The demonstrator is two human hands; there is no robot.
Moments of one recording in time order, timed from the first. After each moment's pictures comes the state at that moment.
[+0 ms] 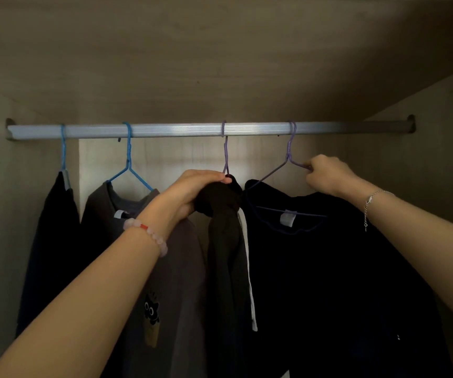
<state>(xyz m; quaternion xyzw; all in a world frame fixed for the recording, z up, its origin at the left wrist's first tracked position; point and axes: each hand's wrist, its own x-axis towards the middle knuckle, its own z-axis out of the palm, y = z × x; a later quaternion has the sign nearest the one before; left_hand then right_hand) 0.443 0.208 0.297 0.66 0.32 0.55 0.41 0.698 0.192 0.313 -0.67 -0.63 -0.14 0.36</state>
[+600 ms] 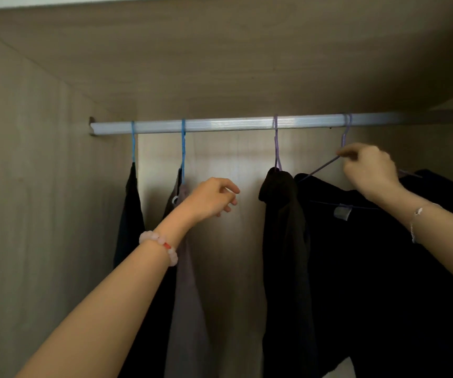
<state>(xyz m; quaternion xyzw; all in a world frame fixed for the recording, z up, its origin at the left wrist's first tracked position) 0.379 0.173 0.267 0.75 0.48 0.44 0.10 0.647 0.169 0.295 -0.57 -0.59 -0.14 0.55</state>
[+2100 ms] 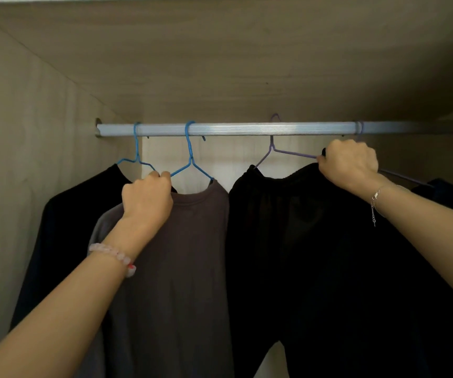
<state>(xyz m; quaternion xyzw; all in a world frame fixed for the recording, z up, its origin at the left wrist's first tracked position) 0.284 0.173 0.267 0.53 0.68 0.29 -0.41 0.596 0.190 0.330 -0.66 -0.56 -0.35 0.37</state>
